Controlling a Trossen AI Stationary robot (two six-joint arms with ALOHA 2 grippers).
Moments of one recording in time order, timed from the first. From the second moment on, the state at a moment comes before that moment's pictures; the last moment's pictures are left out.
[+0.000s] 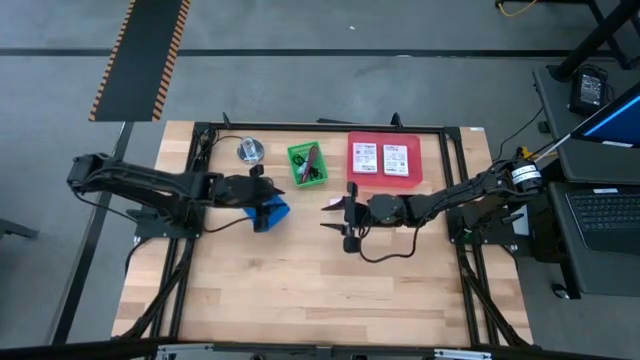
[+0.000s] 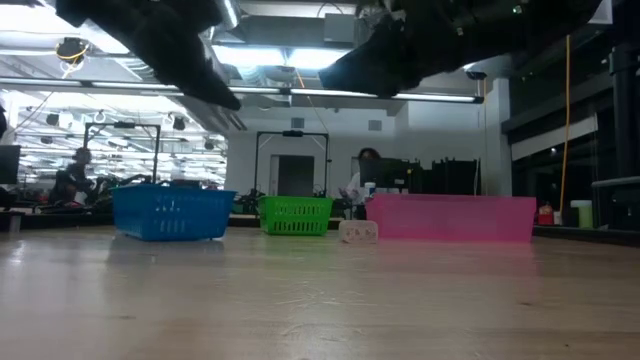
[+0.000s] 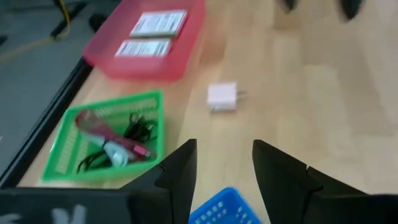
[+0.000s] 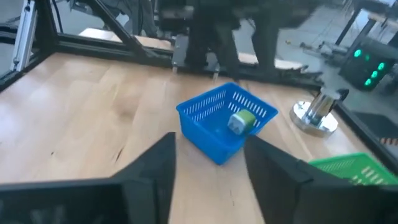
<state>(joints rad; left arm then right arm) -0.04 1.04 0.63 -0.19 -0.27 -0.01 0.15 1.58 0.77 0.55 0.22 -0.12</state>
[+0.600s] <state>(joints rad) -0.18 1.02 0.58 -0.07 -0.27 -0.02 0.13 1.58 1.07 -0.26 0.30 0.02</state>
